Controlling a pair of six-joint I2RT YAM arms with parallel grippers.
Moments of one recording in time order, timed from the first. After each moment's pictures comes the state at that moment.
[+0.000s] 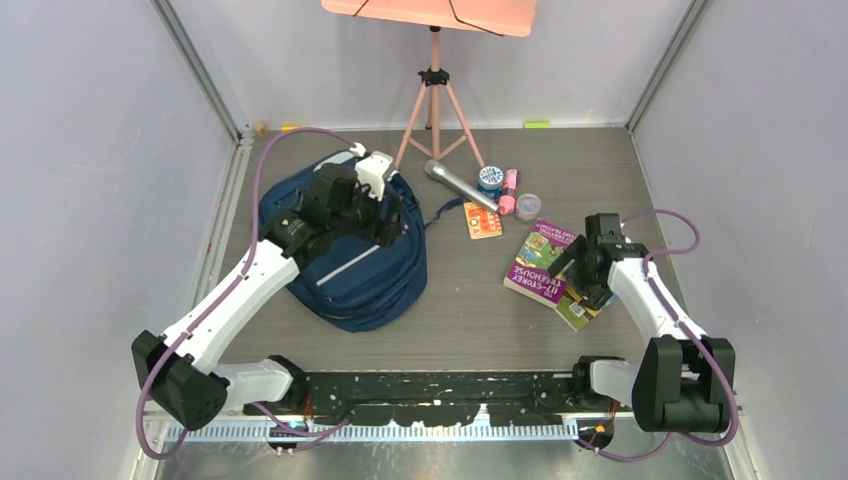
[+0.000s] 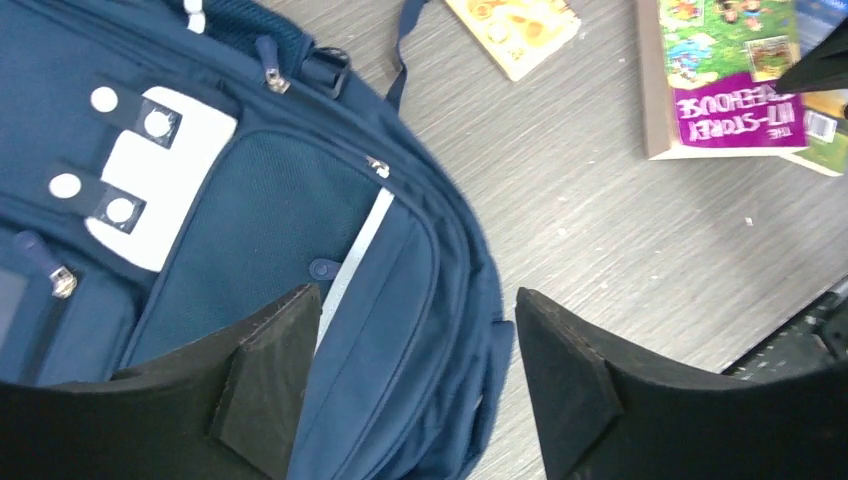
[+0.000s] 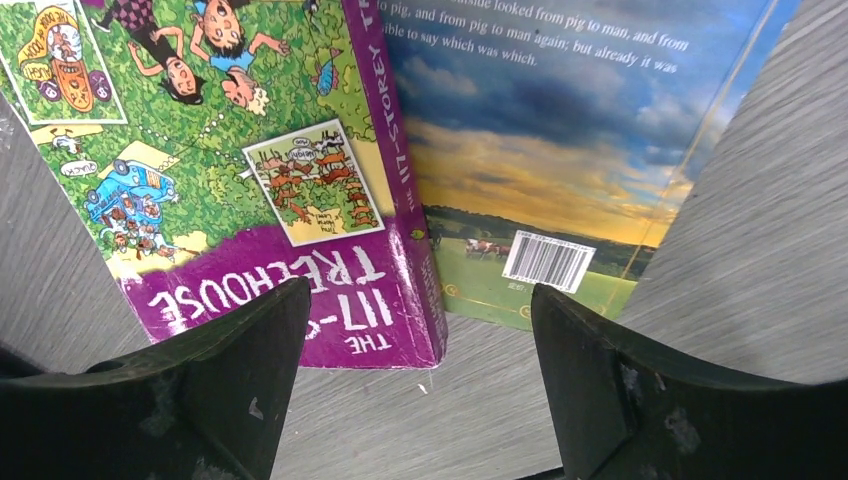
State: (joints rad) left arm -0.56 1.22 1.20 -0.58 0.07 -0.08; right arm -0.04 1.19 0.72 -0.75 0.08 0.74
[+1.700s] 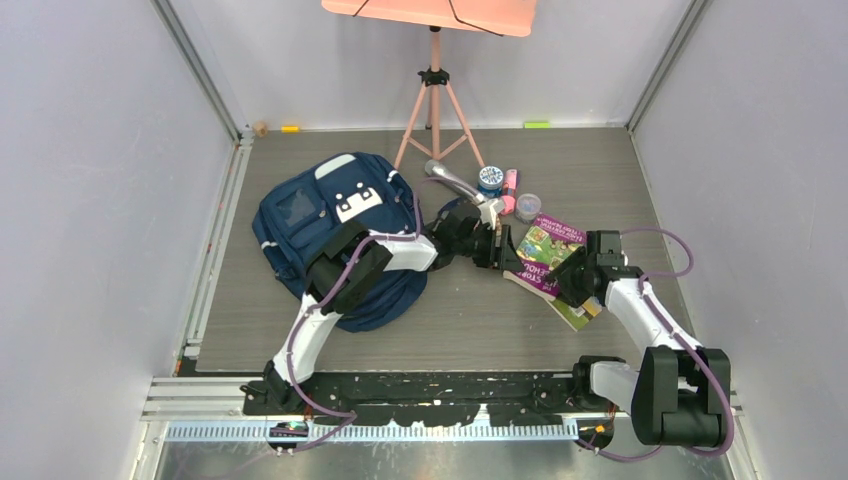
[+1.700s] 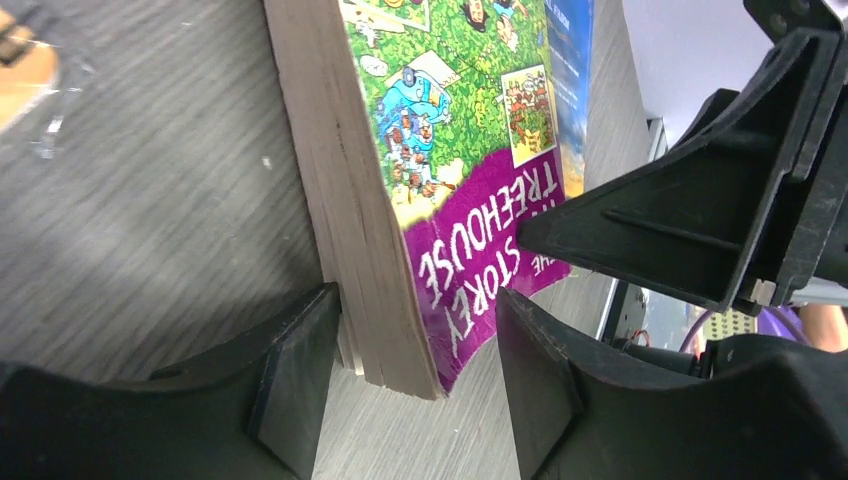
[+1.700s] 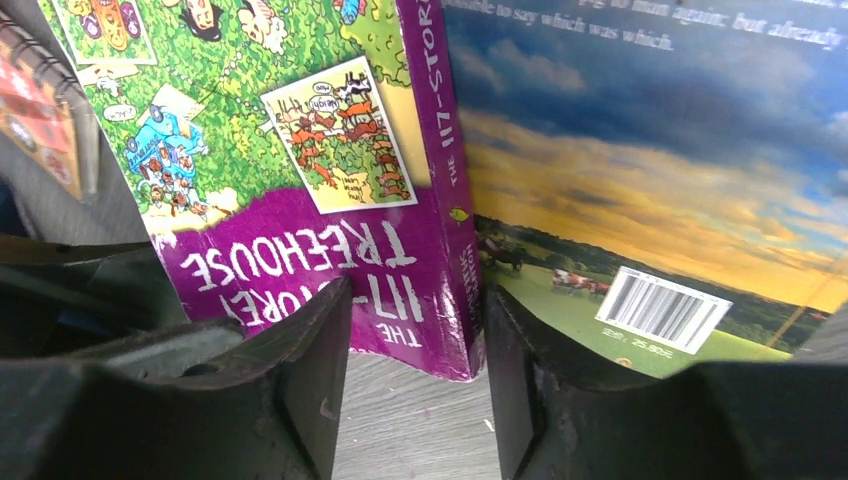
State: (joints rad) left arm -0.86 2.23 1.41 0.33 0.52 -0.72; right arm -0.04 1.12 0.52 -0.47 -0.09 0.85
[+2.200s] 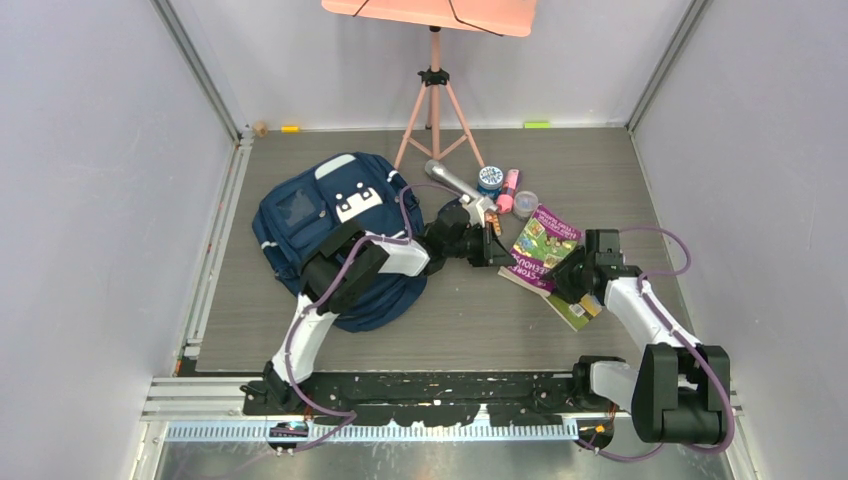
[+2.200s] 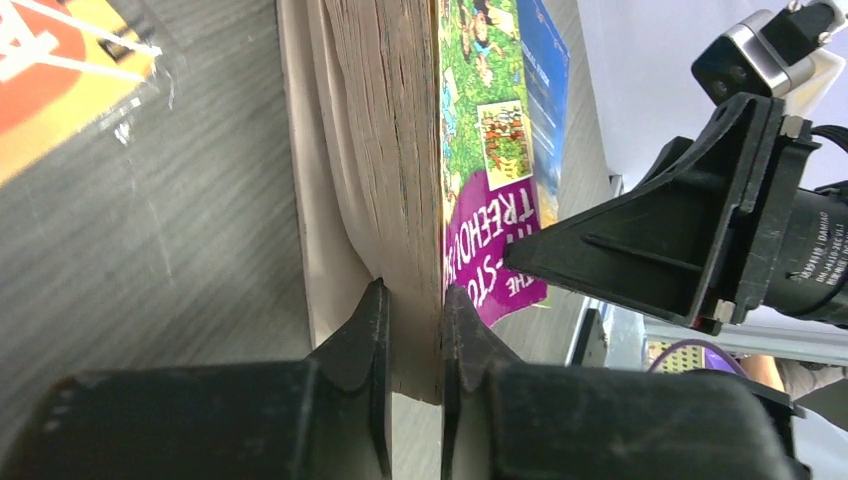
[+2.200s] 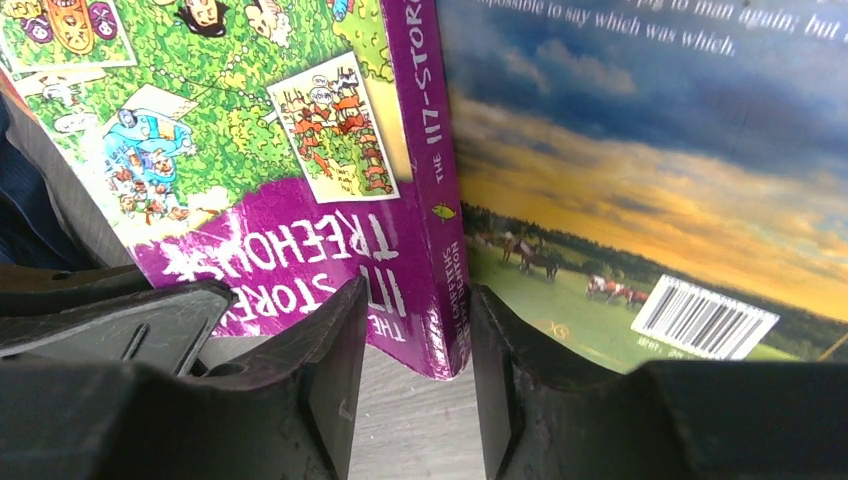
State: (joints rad) left arm -0.84 2.22 1.31 0.53 0.46 -0.87; right arm -0.05 1.13 0.51 -0.40 -0.12 0.86
